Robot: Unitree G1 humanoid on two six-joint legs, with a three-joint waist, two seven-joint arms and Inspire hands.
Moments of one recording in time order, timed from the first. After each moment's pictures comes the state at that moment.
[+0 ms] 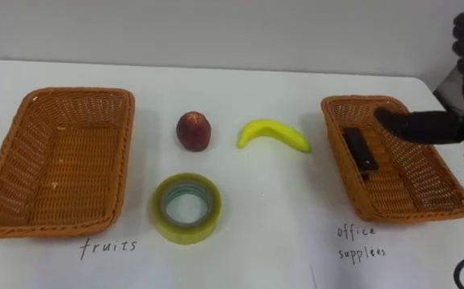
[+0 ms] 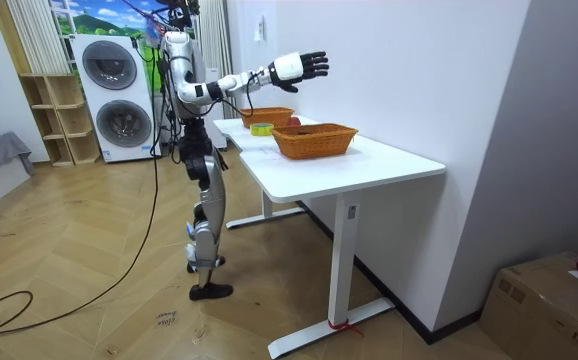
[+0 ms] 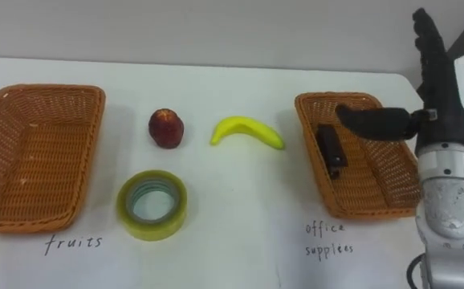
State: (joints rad) left arm 0.26 0.21 0.11 0.94 0.38 0.08 0.30; right arm -0.01 -0.40 -0.19 -0.20 -0.09 0.06 -0.12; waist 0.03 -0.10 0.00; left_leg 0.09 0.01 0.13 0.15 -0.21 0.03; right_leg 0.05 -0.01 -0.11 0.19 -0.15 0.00
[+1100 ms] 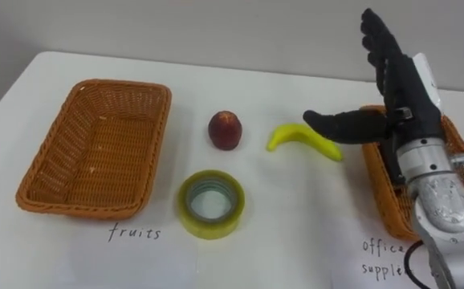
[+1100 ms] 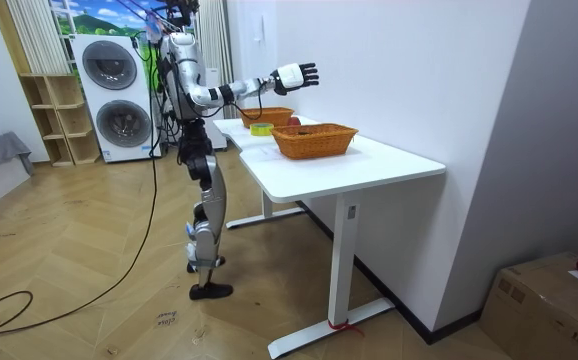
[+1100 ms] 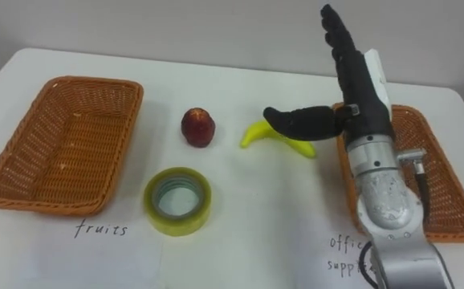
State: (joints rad) left arm 0.28 0.20 0.07 0.97 0.39 0.11 0.30; right arm -0.04 -0.37 0.07 -0.21 -0.03 0.06 -0.09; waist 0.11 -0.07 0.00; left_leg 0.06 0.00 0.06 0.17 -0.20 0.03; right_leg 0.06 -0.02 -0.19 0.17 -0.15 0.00
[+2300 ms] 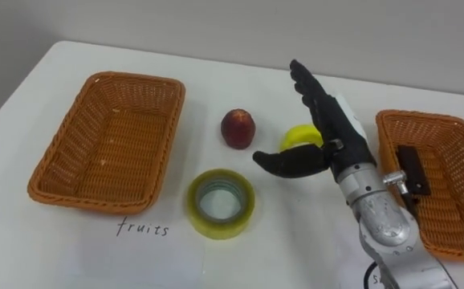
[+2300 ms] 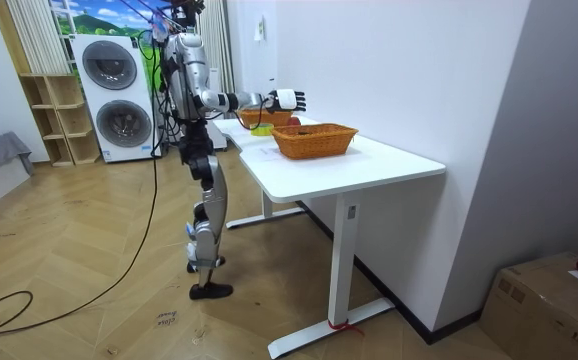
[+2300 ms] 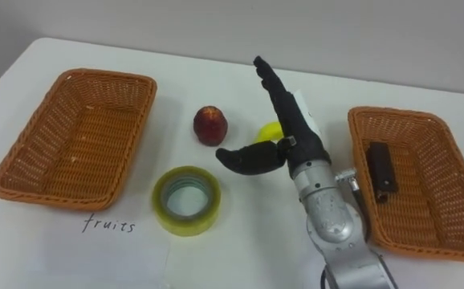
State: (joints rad) left arm 0.26 0.19 -0.02 0.96 0.38 0.11 0.30; right arm -0.04 -0.28 0.25 -0.07 -0.07 0.06 -0.08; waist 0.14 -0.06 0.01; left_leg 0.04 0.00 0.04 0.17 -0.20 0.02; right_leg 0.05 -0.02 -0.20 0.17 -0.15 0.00
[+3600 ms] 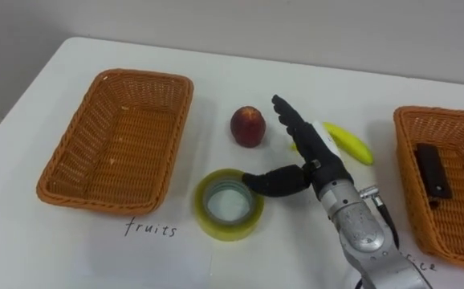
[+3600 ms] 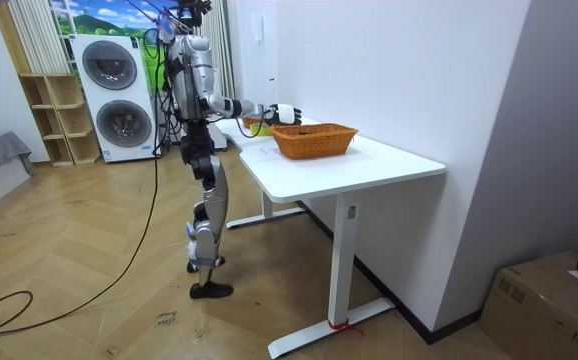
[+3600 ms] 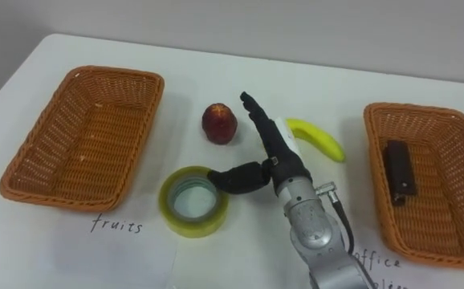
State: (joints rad) left arm 0.25 0.18 -0.07 0.94 0.38 0.14 0.32; right arm -0.06 -0.25 0.33 0.07 -0.09 0.07 -0.07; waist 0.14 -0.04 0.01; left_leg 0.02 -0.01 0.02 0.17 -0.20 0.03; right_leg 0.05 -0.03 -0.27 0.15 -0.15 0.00
